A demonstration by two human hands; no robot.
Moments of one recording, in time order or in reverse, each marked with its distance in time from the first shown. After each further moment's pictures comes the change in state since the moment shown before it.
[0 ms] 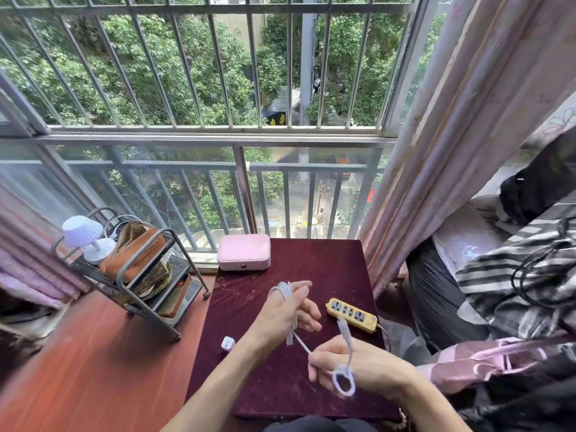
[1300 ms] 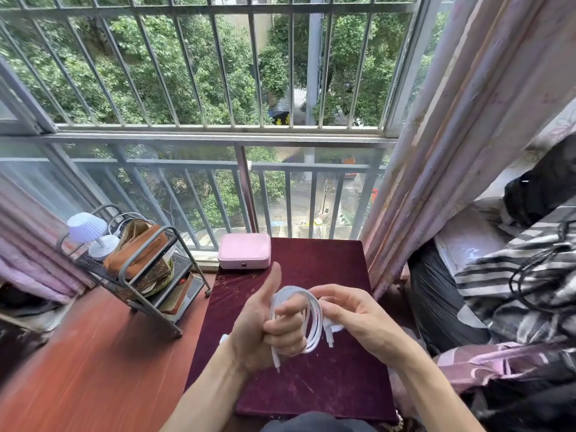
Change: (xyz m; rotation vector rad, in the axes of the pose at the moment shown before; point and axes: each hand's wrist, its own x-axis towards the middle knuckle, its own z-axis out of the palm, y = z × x) left_hand -0.032 0.033 0.009 -0.840 -0.736 -0.212; right_hand 0.006 -0.011 -0.038 0.194 0.261 -0.419
